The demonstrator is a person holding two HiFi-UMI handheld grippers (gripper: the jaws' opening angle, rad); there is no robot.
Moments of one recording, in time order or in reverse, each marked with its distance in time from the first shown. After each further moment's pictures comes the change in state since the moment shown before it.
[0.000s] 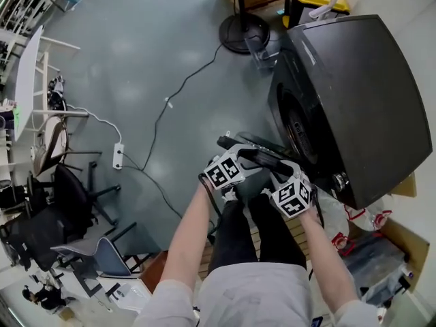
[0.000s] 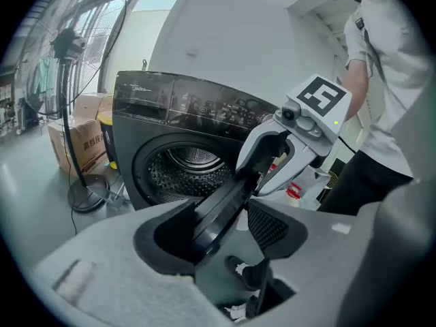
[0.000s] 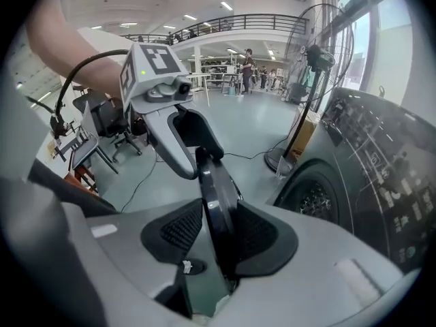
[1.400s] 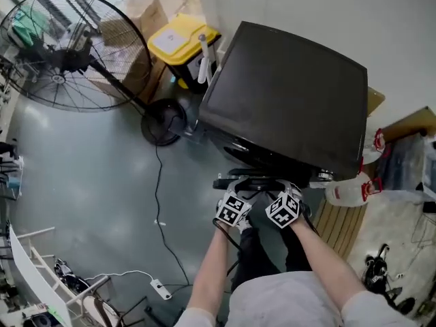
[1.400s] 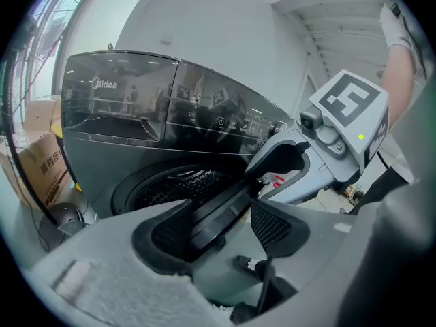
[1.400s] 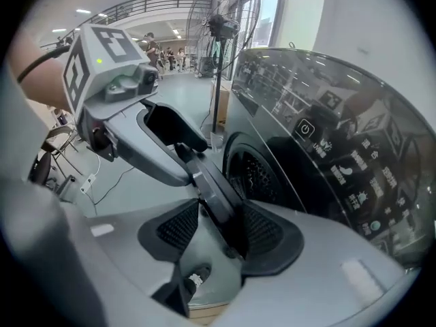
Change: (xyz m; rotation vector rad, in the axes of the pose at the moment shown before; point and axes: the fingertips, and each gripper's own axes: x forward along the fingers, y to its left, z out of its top) left arm 0.055 0.083 0.082 0.171 0.067 -0.259; right arm 0.018 -0.107 0.017 0.583 0.139 -0.459
